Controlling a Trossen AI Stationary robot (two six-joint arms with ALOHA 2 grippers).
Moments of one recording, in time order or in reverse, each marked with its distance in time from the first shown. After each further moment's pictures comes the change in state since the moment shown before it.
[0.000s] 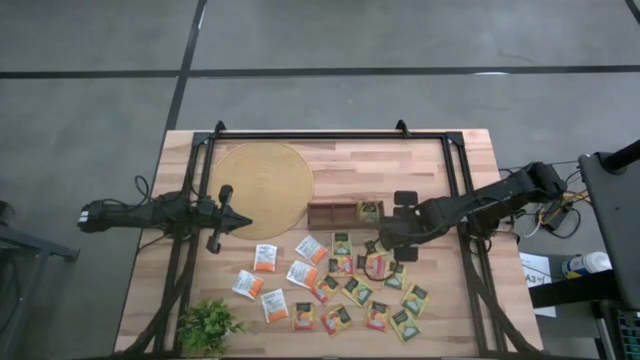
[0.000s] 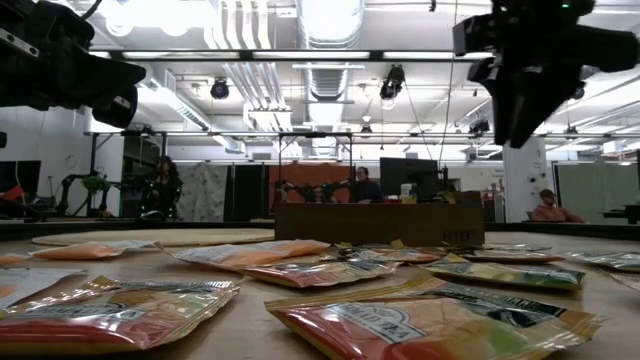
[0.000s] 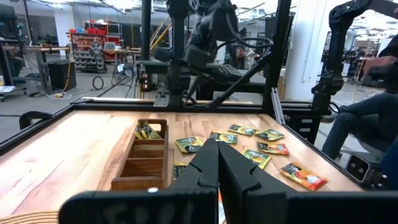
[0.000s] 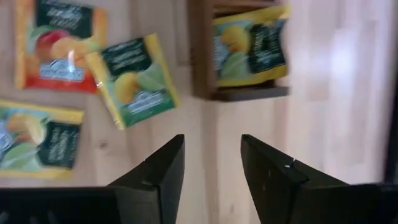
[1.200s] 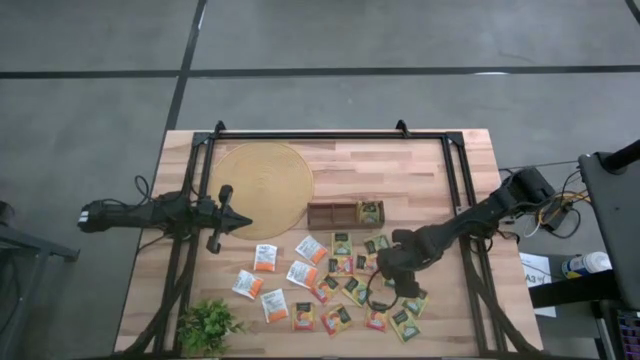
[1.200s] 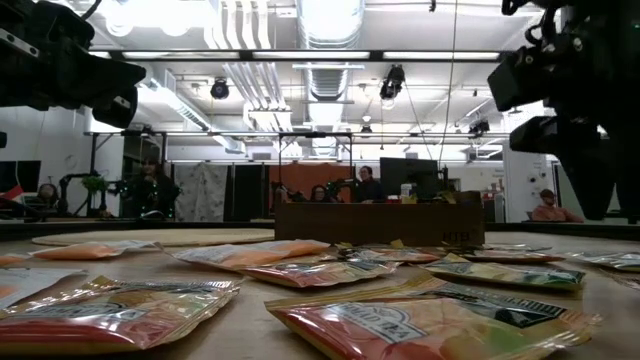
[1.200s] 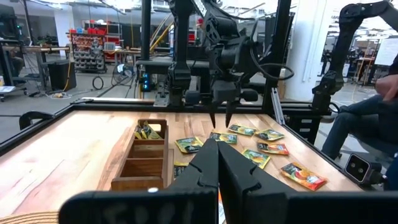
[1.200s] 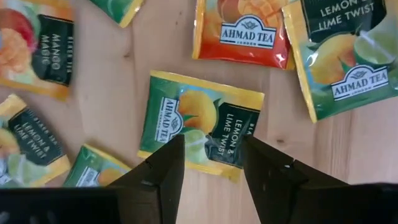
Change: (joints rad) left arm 0.001 0.000 0.000 0.000 0.000 0.000; right arm 0.145 0.137 -0.148 0.322 -0.367 0.226
